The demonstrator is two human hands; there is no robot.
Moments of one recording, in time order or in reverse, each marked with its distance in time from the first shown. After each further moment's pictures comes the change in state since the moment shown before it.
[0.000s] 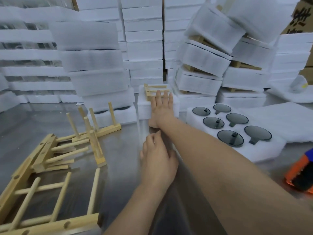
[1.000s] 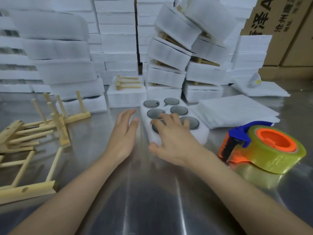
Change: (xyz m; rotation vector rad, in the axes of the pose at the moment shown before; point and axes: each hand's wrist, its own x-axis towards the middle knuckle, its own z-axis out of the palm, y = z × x) left_hand -0.002 0.014 0.000 -0.346 0.003 0.143; right_hand -0.223 0.112 -0.010 0.331 0.201 -0.211
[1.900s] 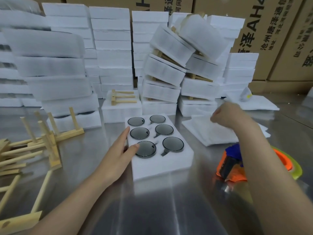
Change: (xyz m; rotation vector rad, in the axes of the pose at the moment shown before) left_hand 0.003 -0.008 -0.008 -0.156 -0.209 -0.126; right_hand 0.038 0.143 -0.074 0.168 -0.063 0.775
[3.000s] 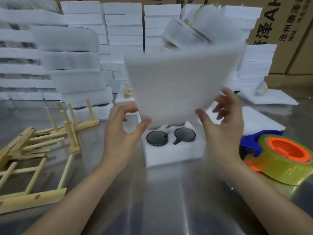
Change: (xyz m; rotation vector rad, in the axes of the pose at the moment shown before) left_hand -0.020 0.043 -0.015 0.047 0.506 0.593; right_hand -0.095 -0.038 0.070 1.067 0.636 -0.563
